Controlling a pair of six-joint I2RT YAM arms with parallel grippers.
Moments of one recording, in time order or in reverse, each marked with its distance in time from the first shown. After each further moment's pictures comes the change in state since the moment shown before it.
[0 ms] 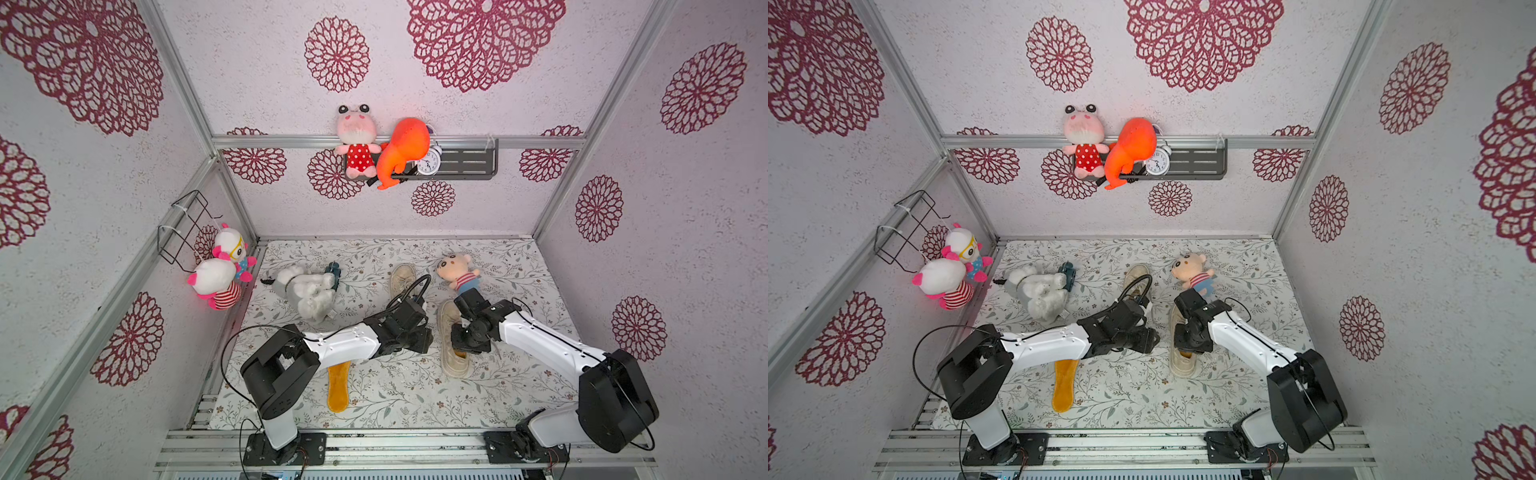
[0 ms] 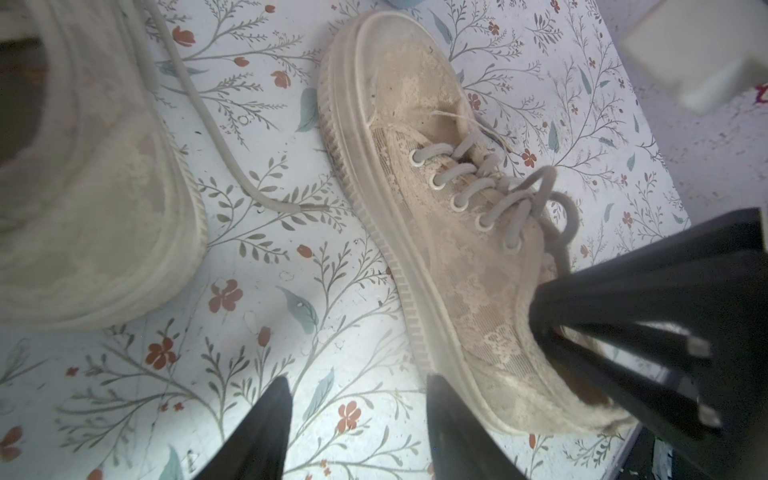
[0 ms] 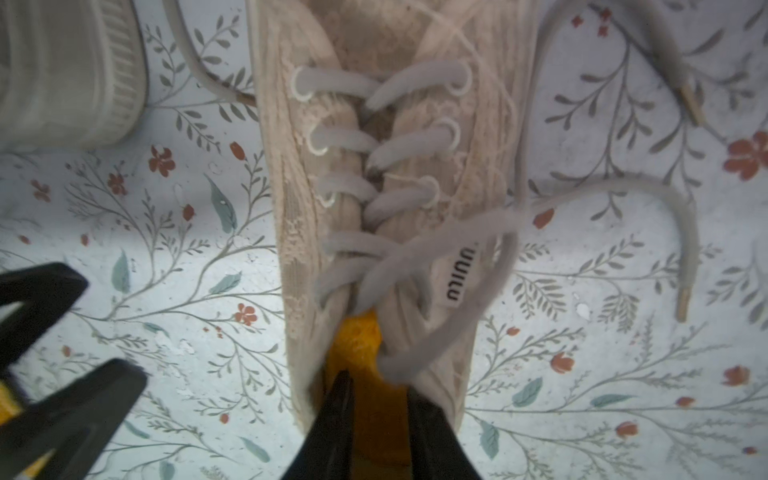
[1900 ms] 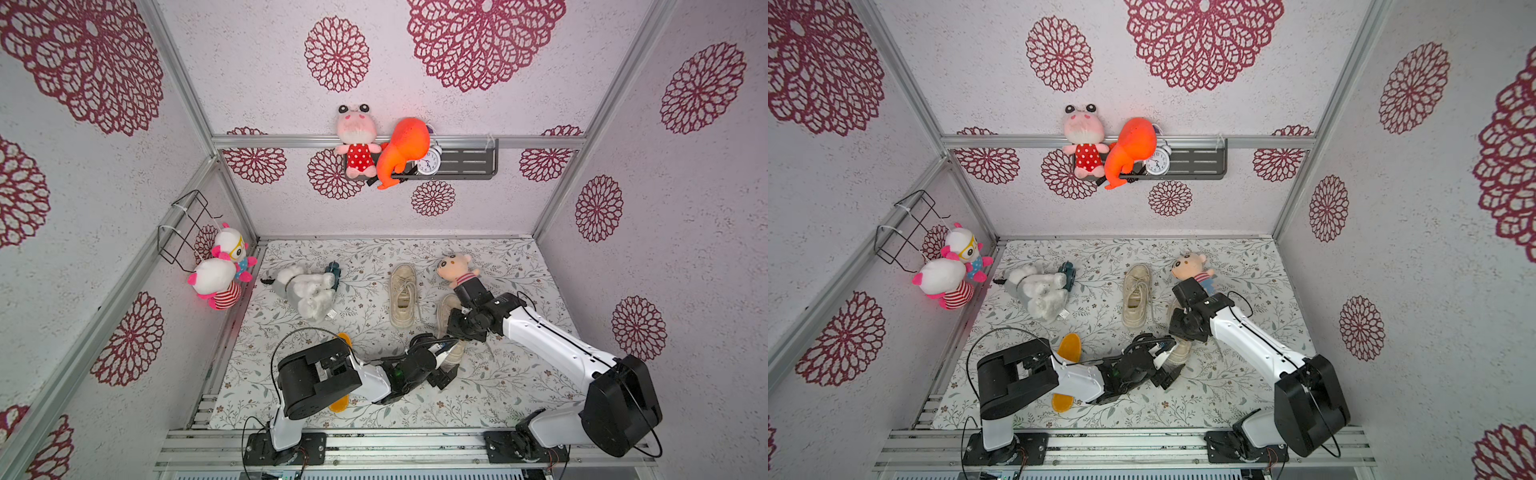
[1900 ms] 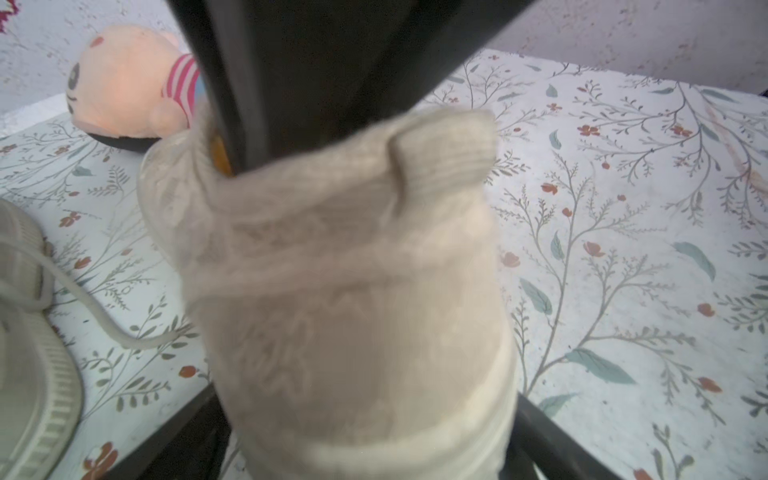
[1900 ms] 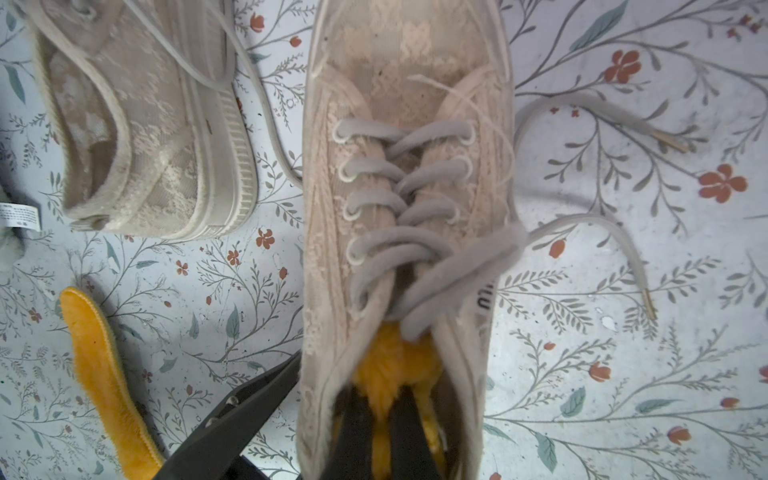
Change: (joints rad) left arm -0.256 0.180 -0.277 0.879 -0.314 0.517; right arm 0.006 -0.032 0.095 0.024 0.013 0.169
